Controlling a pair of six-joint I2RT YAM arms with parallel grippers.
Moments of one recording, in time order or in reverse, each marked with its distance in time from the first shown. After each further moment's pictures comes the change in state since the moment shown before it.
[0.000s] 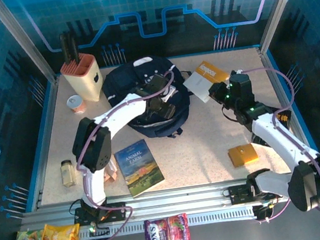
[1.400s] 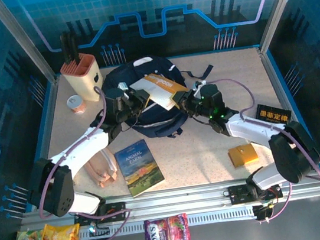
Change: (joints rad) left arm 0.195 -0.600 -0.746 0.883 0.315 -1.274; right arm 0.283 0.273 -0.056 0.540 -0.197 0.464
